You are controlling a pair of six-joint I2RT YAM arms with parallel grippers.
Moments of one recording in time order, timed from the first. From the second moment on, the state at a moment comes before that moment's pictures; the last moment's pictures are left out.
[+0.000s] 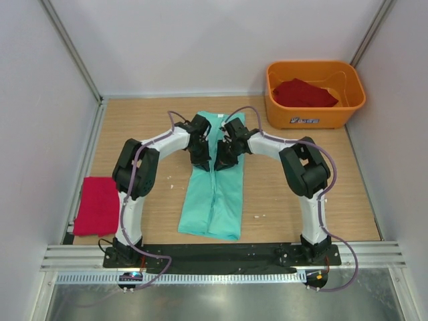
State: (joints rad) left arm -0.53 2.09 1.52 -0.71 0.19 -0.60; right arm 0.57 2.08 1.40 -0.38 -0.40 0.57
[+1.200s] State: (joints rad) left arm -0.58 1.86 1.12 -0.47 0.36 -0.80; right arm 0.49 2.19 1.68 -0.62 -0.27 0.38
